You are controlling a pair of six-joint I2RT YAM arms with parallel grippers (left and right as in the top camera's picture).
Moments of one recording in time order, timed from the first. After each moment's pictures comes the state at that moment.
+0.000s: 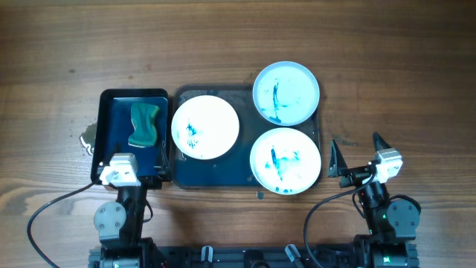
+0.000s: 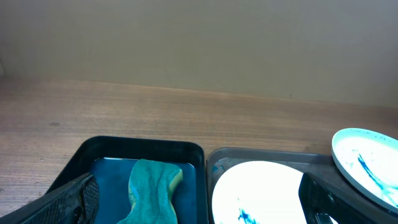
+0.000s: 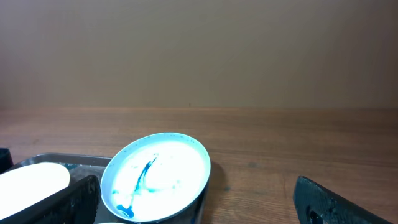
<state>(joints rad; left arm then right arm) 0.08 0.01 0.02 -0.07 0.10 -0.11 -0.02 0.02 0.01 0.02 -0.21 0.07</state>
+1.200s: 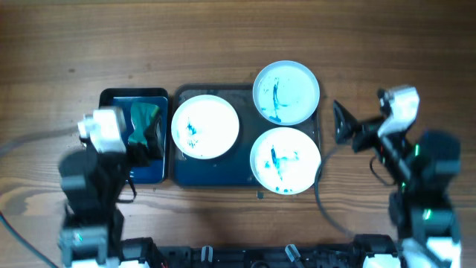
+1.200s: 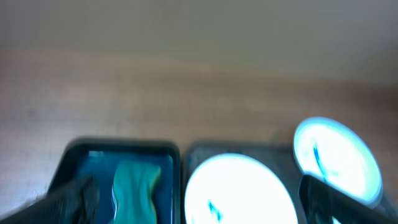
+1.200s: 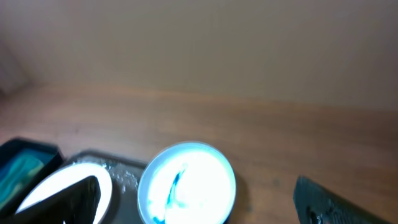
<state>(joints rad) 0.08 0.64 0.68 -0.42 0.20 -0.11 -0.02 0.77 0.74 -0.26 -0.35 0.00</state>
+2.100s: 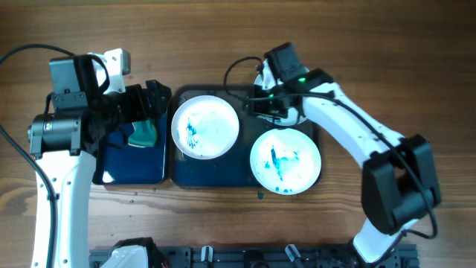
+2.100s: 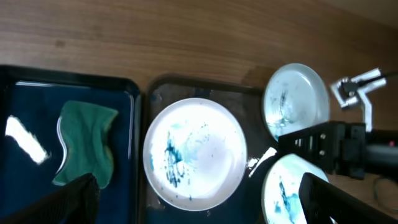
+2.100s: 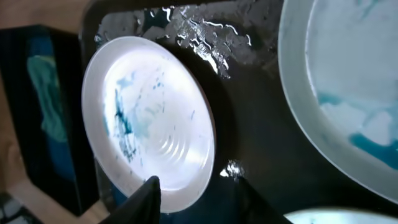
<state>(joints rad) 0.08 1.26 1.28 -0.94 0.35 -0.15 0.48 1.88 1.36 -0.64 -0.38 0.56</state>
